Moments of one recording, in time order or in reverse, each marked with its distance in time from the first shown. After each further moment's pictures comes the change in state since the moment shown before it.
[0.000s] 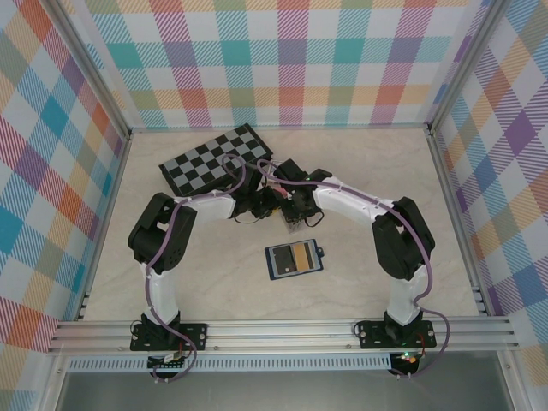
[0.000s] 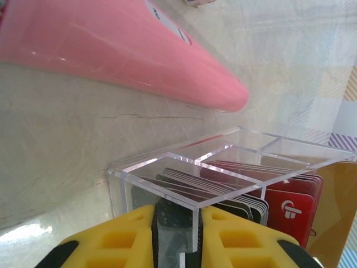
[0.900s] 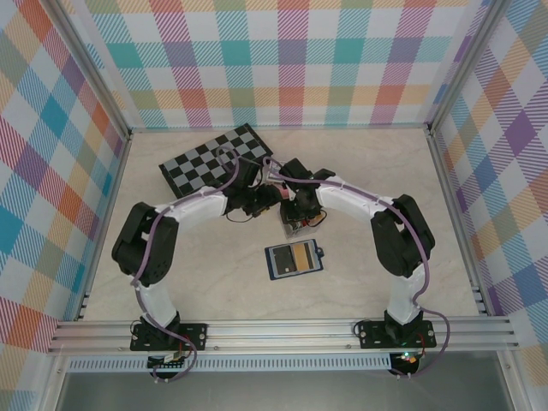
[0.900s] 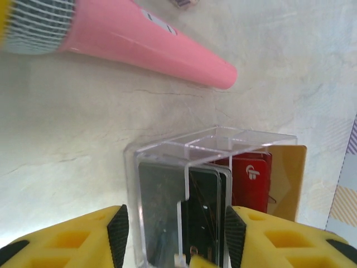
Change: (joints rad) left arm -0.008 -0.171 0.009 -0.241 -0.100 0.113; right arm -0.041 0.015 -0.029 0.045 -0.171 0.040
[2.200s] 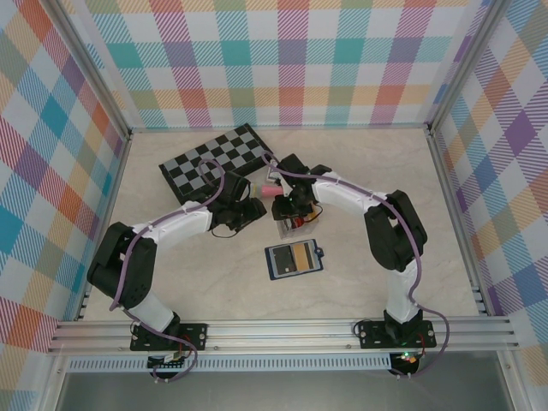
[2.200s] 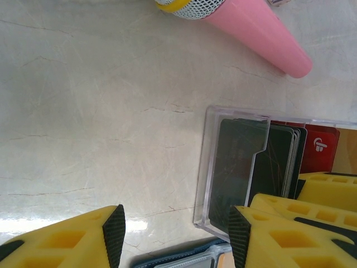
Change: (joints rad) left arm 0.002 -0.183 -0.186 -0.081 -0.126 -0.030; right arm -0.007 0.066 0.077 0.013 -0.138 0.029
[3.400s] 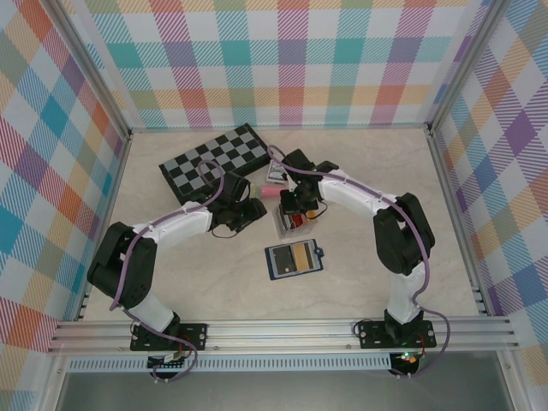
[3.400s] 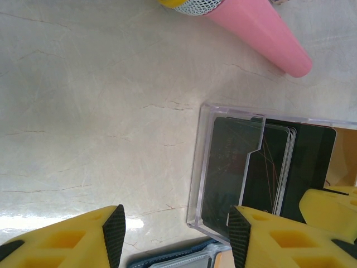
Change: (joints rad) left arm 0.000 0.000 -0.005 0.007 0.009 -0.018; right arm -0.018 -0.057 0.000 -0.039 0.066 0.030
